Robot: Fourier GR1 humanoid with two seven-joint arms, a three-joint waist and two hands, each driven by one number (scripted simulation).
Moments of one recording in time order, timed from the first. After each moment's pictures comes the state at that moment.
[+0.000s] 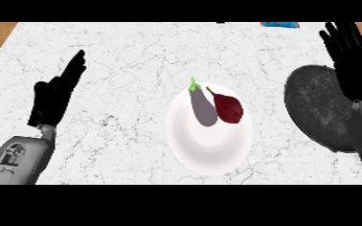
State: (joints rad) left arm -0.27 0.43 -0.12 -1.39 0.07 0.10 0.11; right arm -0.40 -0.50 -0.03 -1.40 -0.39 -0.09 0.03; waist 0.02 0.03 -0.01
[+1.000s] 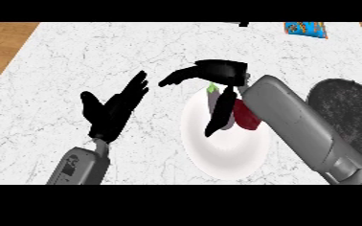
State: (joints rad) left arm -0.23 0.15 -0.25 -1.42 0.28 0.00 0.18; right arm -0.90 -0.31 0.60 -1.07 -0.12 0.61 -0.13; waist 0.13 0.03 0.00
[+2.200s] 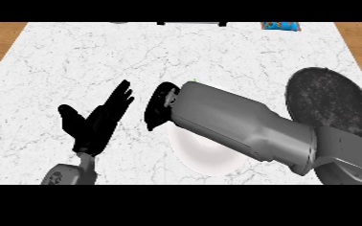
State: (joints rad) left arm -0.10 0.17 -0.20 -1.50 0.29 0.01 0.18; right arm -1.31 -0.15 1.18 -0.96 0.40 0.94 -0.15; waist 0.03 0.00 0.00
